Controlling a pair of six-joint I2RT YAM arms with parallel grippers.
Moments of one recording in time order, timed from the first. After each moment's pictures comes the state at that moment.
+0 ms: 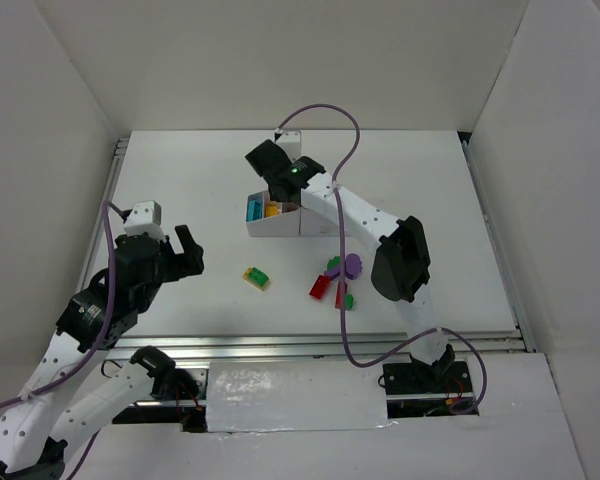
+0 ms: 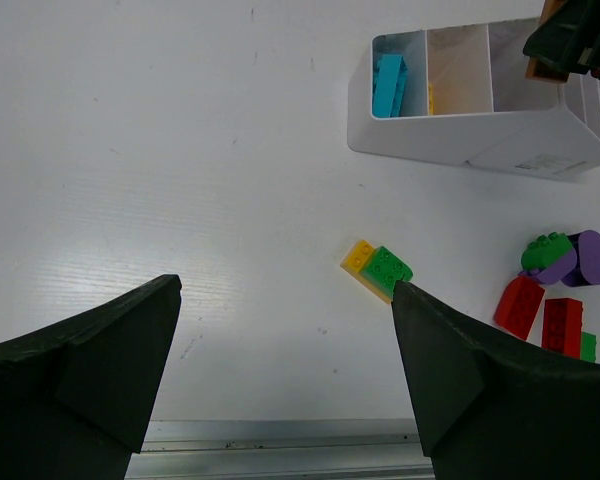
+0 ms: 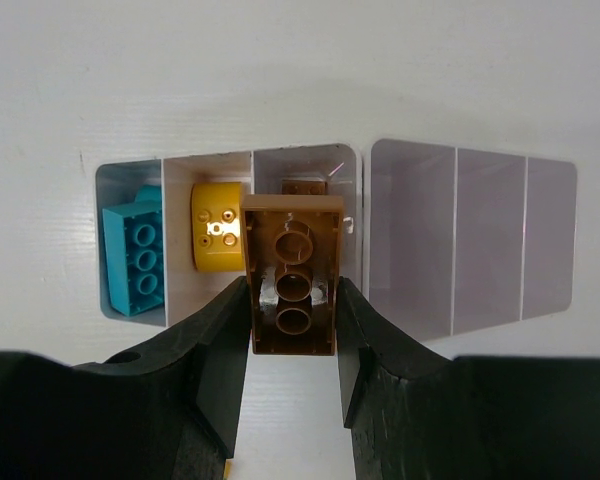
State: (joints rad) left arm -0.51 0.65 0.92 -0.78 -0.42 -0.48; right arm 0.78 2.15 2.10 -0.86 0.60 0.60
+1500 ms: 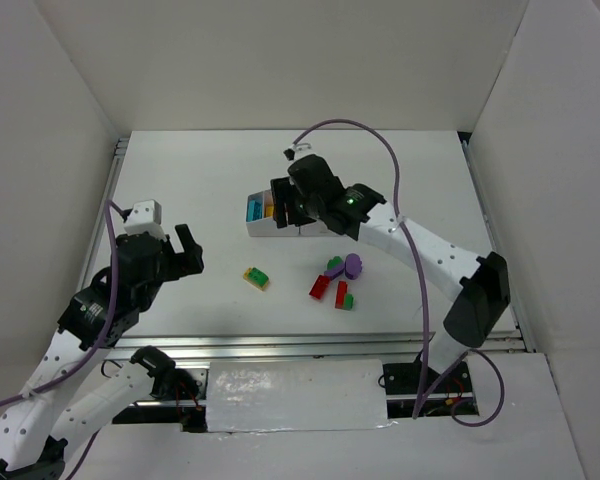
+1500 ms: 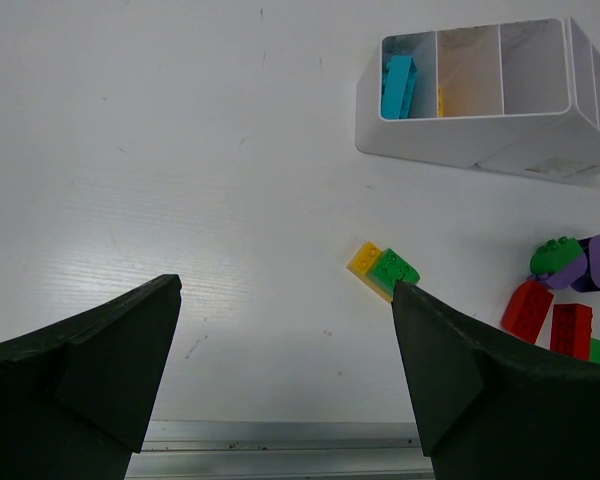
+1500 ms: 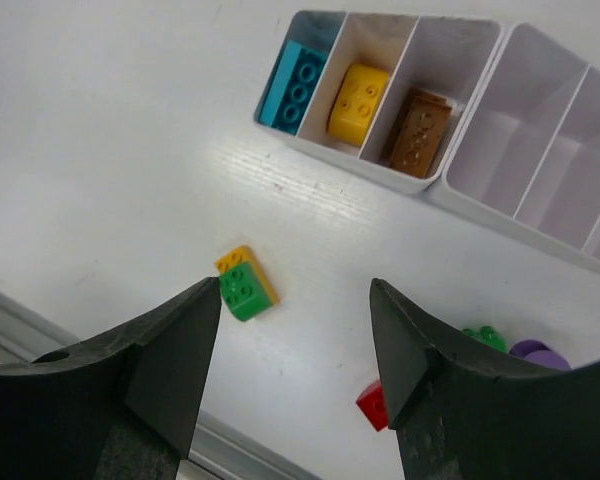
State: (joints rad) left arm -0.51 0.66 0.92 -0.78 -0.43 -0.48; right arm 0.81 1.66 1.60 -0.61 0.20 0.43
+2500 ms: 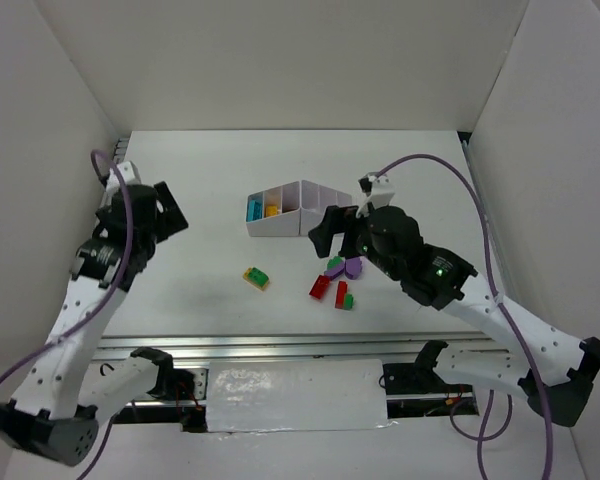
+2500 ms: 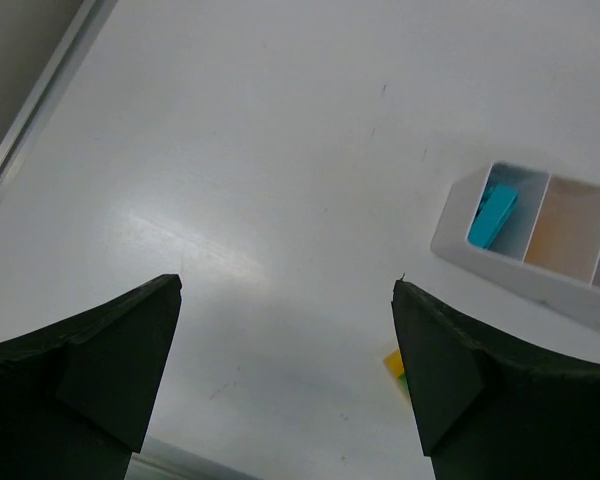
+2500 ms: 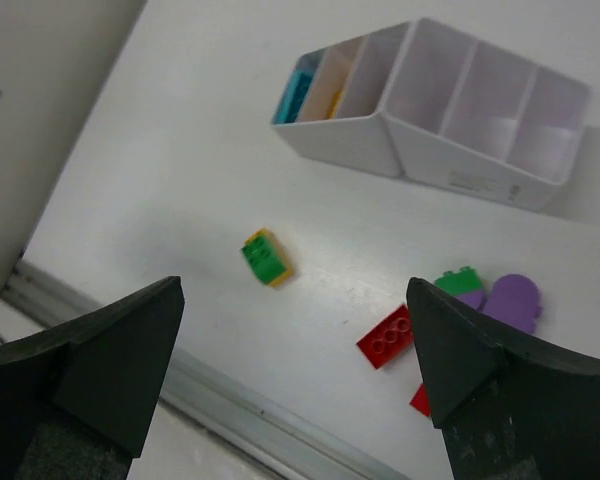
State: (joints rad) left arm -0.29 0.88 1.07 -0.79 -0.51 -0.52; right arm 0.89 0.98 1.06 -0.43 0.30 0.51
